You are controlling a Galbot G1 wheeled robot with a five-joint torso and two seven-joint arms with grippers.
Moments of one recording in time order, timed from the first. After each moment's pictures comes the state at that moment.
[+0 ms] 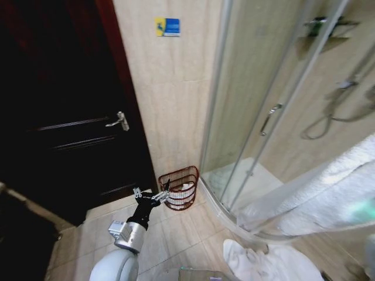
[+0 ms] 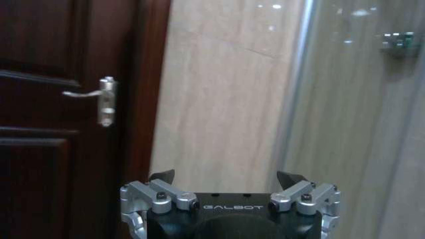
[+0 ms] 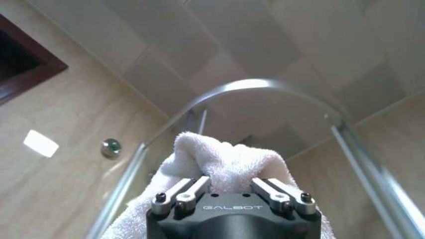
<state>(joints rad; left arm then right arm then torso) 1.82 -1.61 -0.47 -2.46 -0.07 0.17 0.15 -1.48 1.31 1.31 2.50 0.43 0.36 0.07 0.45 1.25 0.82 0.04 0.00</state>
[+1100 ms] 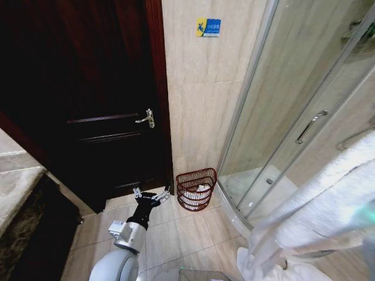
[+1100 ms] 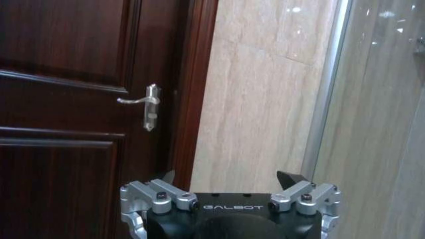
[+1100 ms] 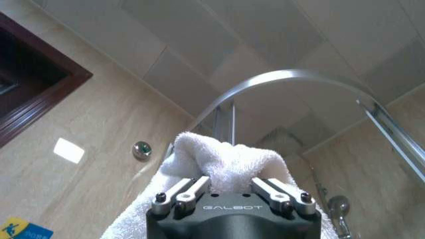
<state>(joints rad) 1.82 -1.61 -0.47 -2.46 -0.07 0.17 0.15 -1.48 1.31 1.29 2.50 0.44 0.34 0.06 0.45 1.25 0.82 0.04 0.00</state>
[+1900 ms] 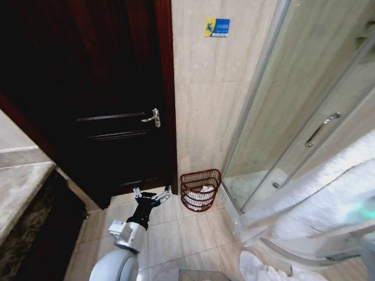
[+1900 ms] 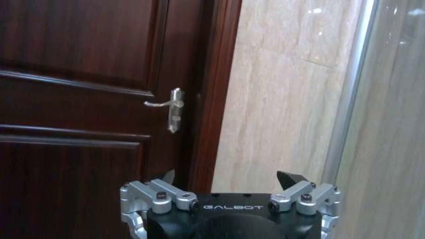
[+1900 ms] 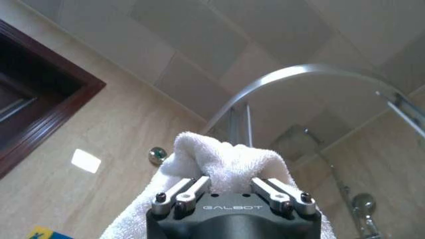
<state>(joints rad) 1.82 -1.61 -0.47 -2.46 -0.07 0.17 0.15 -1.48 1.31 1.30 2.50 0.45 0.35 0.06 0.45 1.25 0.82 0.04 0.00</state>
